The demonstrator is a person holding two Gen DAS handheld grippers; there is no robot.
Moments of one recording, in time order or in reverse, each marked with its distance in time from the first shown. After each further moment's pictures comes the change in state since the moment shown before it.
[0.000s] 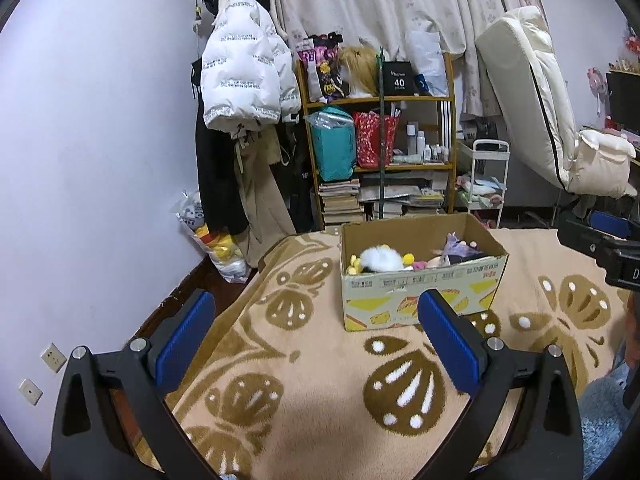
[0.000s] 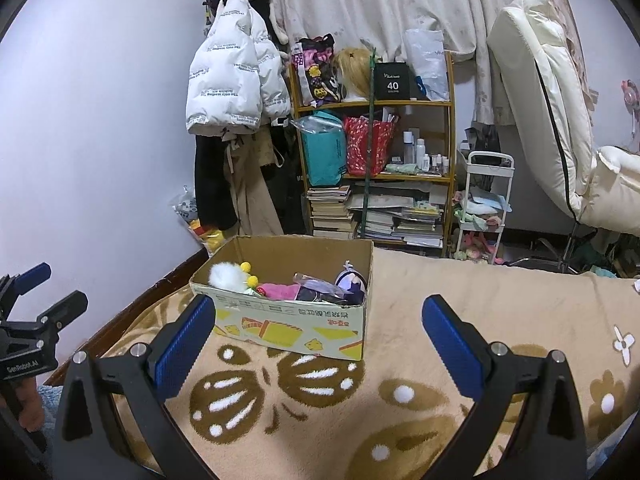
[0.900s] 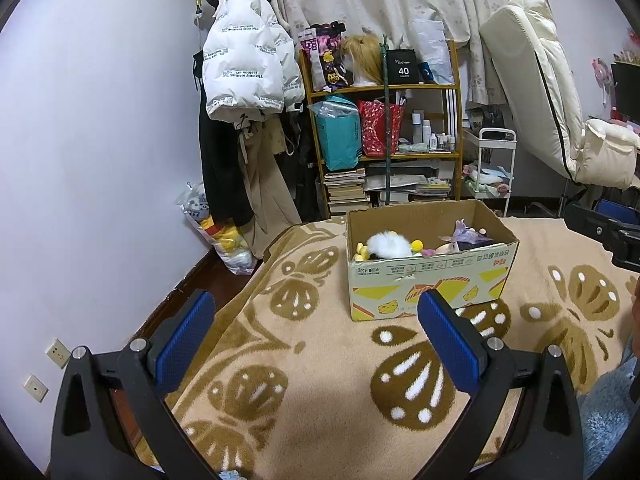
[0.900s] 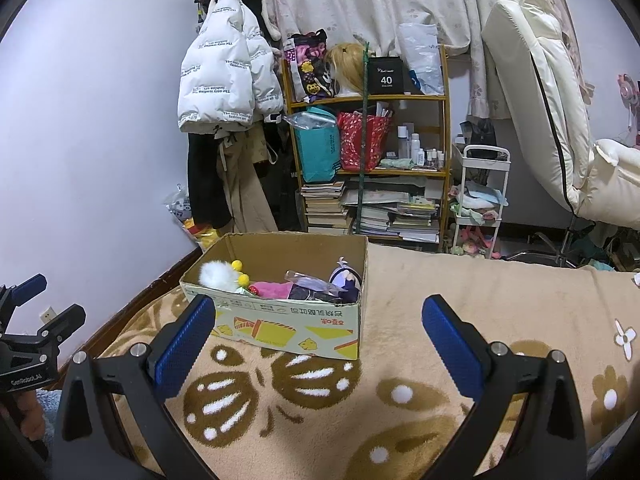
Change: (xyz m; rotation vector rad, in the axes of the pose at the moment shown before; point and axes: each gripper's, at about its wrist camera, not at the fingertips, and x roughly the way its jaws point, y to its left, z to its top) left arm 0.011 -0.002 -0.006 -0.001 0.030 0.019; right arm 0.012 -0.011 -0.005 0.009 0.011 -0.007
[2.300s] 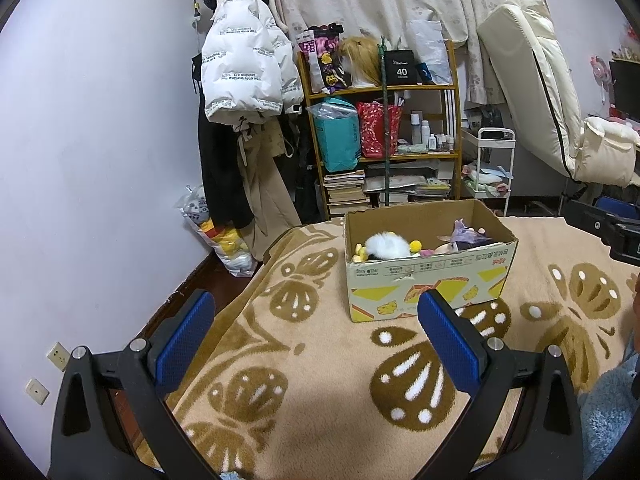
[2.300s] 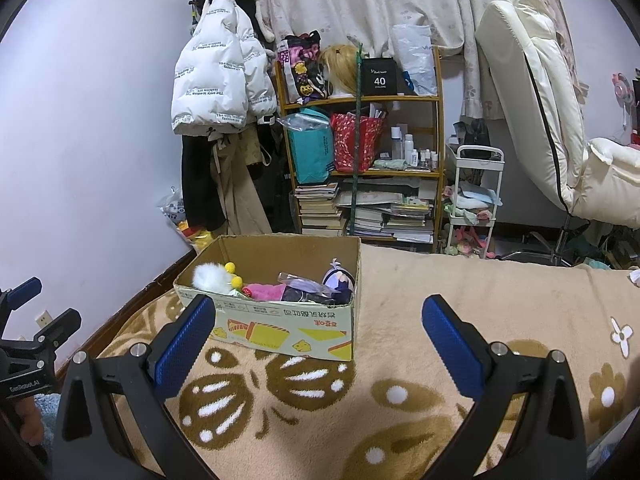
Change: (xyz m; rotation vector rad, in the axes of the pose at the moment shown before) left arm -0.001 0.006 -0.002 0.012 -0.008 -0.002; right arm -0.001 -0.011 0.001 0.006 -0.007 -0.013
